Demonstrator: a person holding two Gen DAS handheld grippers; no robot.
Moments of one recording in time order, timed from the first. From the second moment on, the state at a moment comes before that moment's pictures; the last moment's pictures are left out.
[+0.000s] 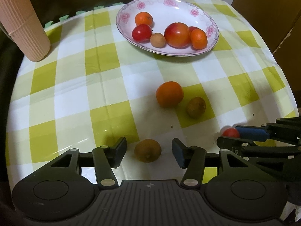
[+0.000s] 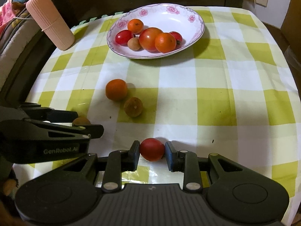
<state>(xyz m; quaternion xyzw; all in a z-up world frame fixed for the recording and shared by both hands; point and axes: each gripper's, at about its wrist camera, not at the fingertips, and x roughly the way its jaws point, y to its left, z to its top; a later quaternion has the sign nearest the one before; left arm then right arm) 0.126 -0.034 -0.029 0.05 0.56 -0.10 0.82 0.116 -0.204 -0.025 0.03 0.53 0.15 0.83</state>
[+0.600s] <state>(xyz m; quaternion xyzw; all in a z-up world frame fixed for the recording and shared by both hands) 0.119 -0.039 -0.020 0.06 0.55 -0.10 0.83 0.109 -0.199 -0.017 0.00 0.52 0.15 0.84</state>
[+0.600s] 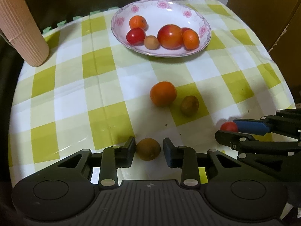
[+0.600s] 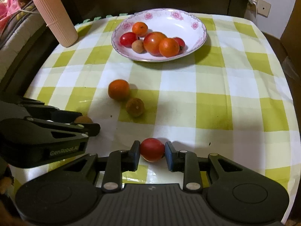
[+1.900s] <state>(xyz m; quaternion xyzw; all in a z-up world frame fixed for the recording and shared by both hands) 0.116 -0.040 -0.002 0.06 0.53 -0.11 0.84 0.110 -0.199 -0.001 0.02 0.49 0.15 0.86</state>
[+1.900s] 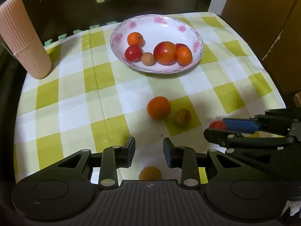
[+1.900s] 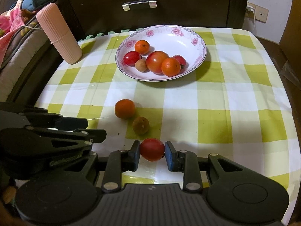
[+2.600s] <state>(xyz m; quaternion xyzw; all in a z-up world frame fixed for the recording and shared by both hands) 0.098 -0.046 -0.028 0.08 0.58 -0.12 0.80 0.110 -0.196 -0.001 0.01 0.50 0.16 0.85</state>
